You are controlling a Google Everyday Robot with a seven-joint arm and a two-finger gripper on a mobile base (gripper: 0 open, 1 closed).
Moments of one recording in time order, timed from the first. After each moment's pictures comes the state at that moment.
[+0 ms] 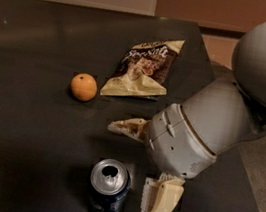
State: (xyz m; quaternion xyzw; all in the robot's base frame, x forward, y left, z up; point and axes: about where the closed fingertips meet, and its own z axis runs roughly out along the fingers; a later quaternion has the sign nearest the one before) arm 0.299 -0.001 0.892 -0.78 0.52 0.27 0.22
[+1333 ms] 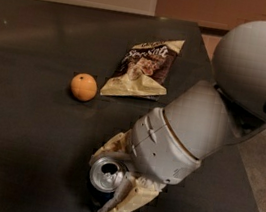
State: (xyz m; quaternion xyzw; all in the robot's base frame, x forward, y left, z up) arm 0.285 0.019 0.891 -0.79 0.51 0.28 0.21
